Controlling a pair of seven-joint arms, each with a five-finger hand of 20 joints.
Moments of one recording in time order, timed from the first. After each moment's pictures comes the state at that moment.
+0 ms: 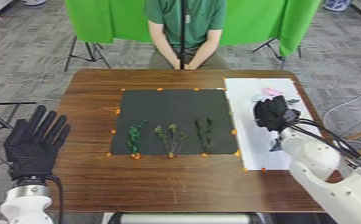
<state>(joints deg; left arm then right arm) 128.6 -62.3 -98.6 -122.2 13.0 11.4 24.2 -84.9 -41.5 62.7 -100.5 -138.3 -1.2 16.9</state>
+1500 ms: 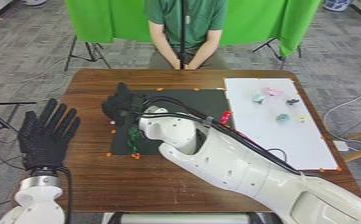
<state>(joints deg) 123.1 -56.3 -91.9 -119.0 8.5 10.9 29.7 -48.8 -80.3 24.7 -80.3 -145.1 -5.8 3.1</state>
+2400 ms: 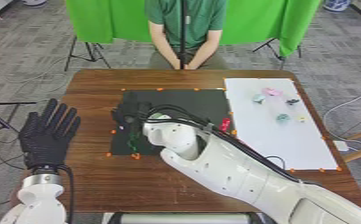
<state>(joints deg) 121.3 -57.6 -91.6 -117.0 8.3 10.3 28.9 -51.9 -80.4 25.7 -79.5 -145.7 -10.0 6.3</state>
